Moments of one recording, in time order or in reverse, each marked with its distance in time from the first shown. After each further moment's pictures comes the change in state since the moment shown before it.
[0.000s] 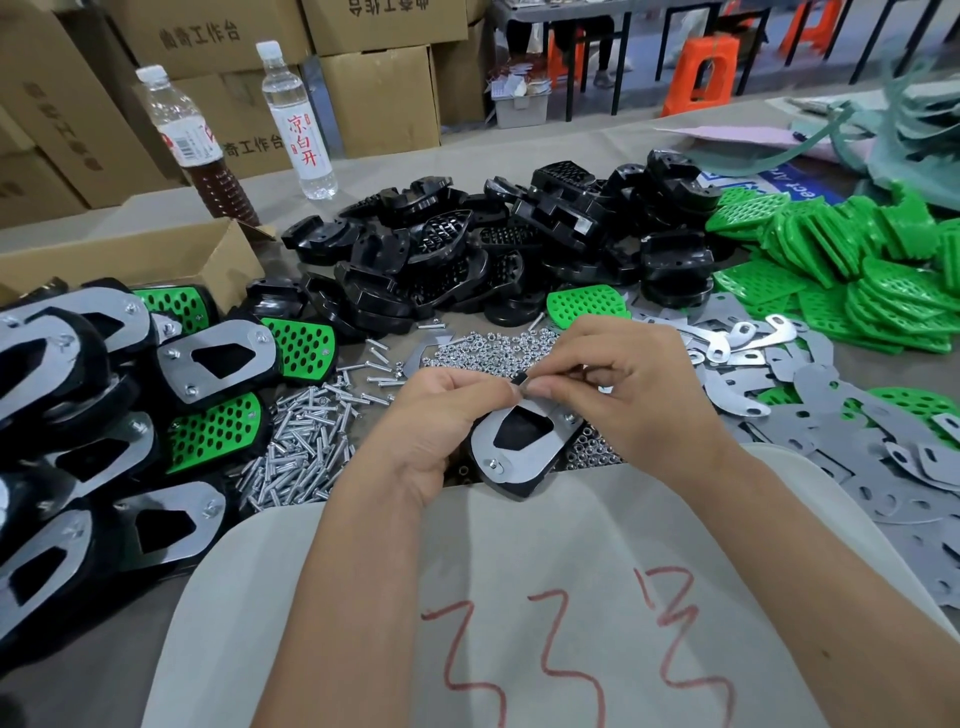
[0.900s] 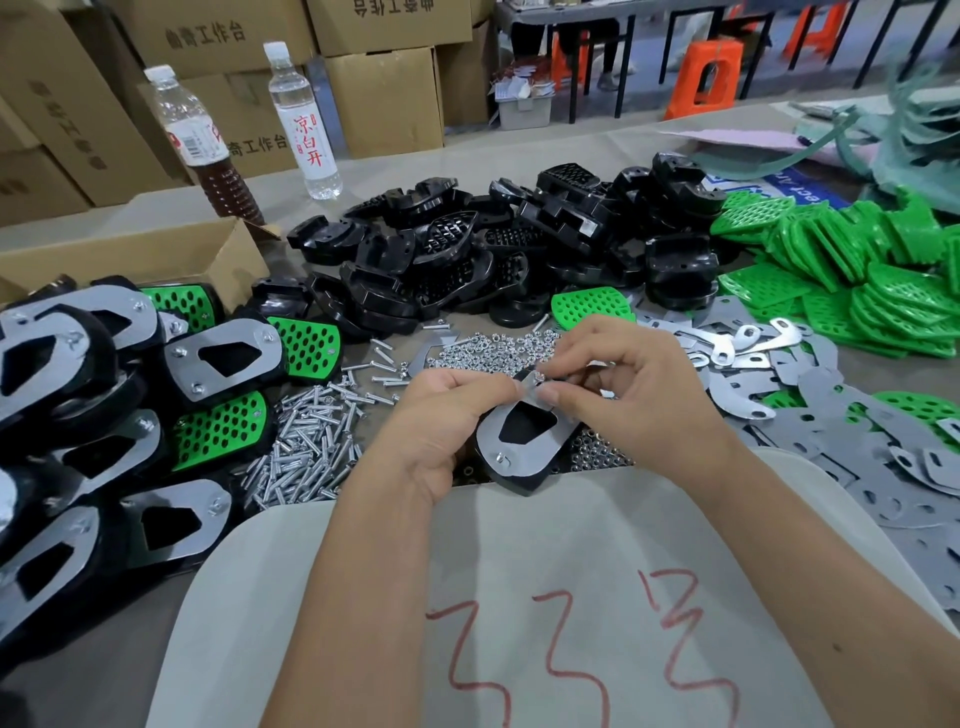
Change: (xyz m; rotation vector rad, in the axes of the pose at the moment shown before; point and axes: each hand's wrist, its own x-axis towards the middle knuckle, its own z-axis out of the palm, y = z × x) left_hand -0.001 0.001 0.003 -0.106 0.053 -0.025; right_hand -0.006 0.013 0.007 0.306 0.034 0.191
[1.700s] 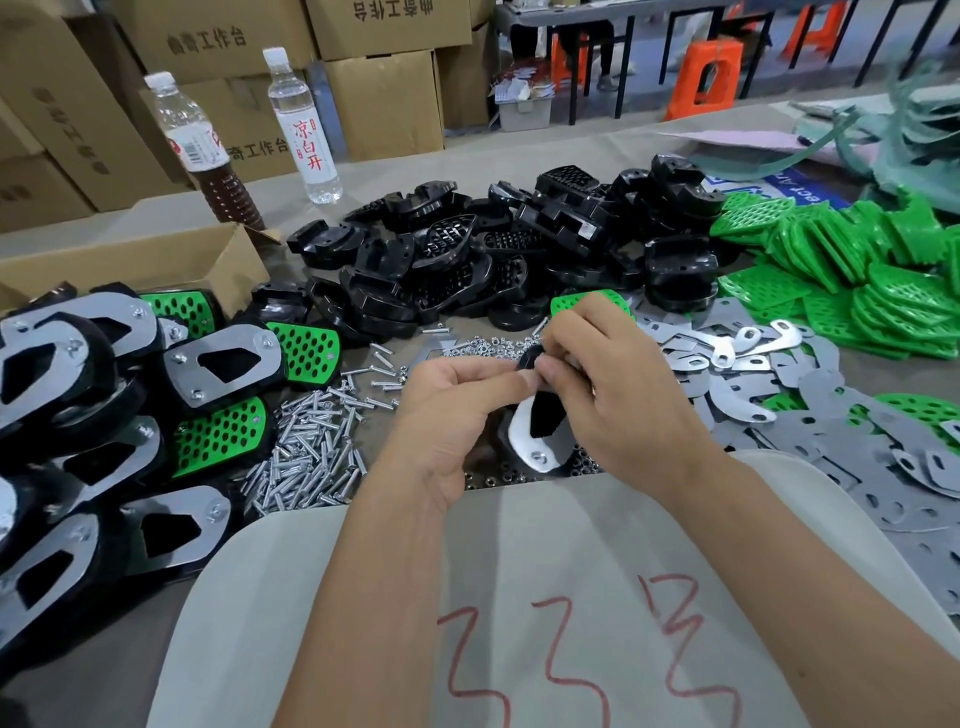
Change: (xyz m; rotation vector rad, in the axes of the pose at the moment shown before) left_hand -0.007 0.005 0.011 -0.079 0.065 0.122; right_hand 0.007 -0.013 0.012 -0.573 0.070 -0.247
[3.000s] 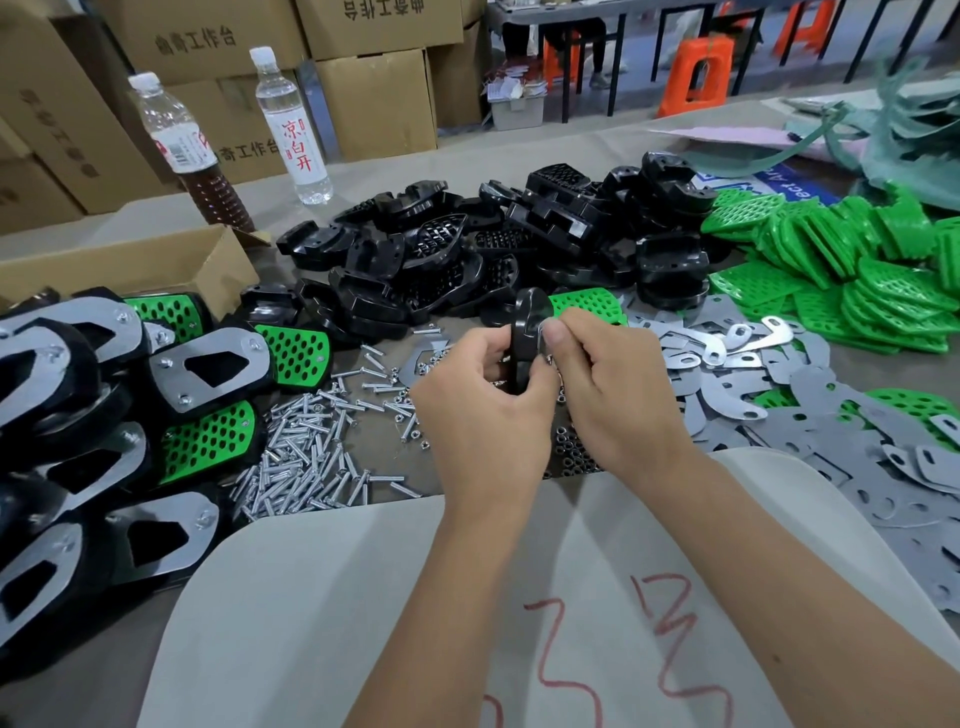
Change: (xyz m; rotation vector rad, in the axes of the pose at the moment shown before) left_hand -0.005 -0.018 0.045 0.388 0.492 0.666; right_hand 0.003 0.001 0.009 0.077 0.120 0.185
